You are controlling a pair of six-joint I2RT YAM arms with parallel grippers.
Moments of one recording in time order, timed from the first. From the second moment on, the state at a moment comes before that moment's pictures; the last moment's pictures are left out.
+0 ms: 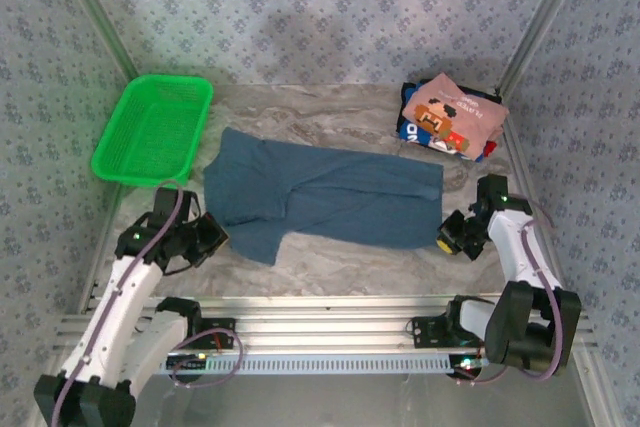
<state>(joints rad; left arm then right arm) -0.20 0.80 0.73 -0.99 0.27 -0.93 -0.20 1.15 0.72 -1.01 -0.33 0.57</state>
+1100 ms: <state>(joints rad) -0.08 1.56 1.36 -0.79 0.36 -0.65 -0.23 1.56 1.00 -0.94 -0.33 0.44</state>
